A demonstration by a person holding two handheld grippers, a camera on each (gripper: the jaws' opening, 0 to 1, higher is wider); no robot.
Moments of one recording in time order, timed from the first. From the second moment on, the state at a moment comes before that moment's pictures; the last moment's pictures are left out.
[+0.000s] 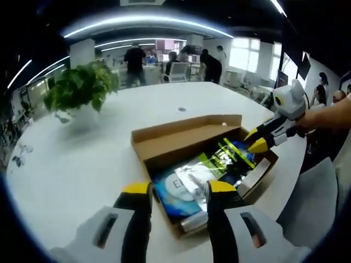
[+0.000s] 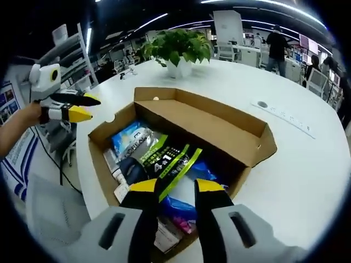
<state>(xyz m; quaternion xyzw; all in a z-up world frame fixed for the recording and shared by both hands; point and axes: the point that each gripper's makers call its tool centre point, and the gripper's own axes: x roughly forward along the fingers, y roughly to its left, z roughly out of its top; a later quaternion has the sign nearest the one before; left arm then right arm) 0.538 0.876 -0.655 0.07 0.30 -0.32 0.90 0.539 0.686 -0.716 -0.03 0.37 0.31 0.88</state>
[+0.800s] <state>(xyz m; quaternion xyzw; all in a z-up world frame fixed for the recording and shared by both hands) 0.535 0.871 -0.665 0.06 0.30 -0.33 0.89 0.549 0.707 -0.745 -0.03 0.43 0.30 0.85</state>
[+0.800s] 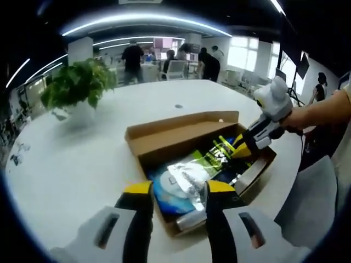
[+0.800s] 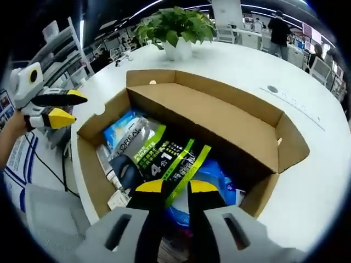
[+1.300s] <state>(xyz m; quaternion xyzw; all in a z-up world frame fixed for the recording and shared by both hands) 0.535 0.852 -0.678 0.08 0.33 -0.35 0.87 0.544 0.698 -0.741 -0.11 0.42 0.31 0.85</state>
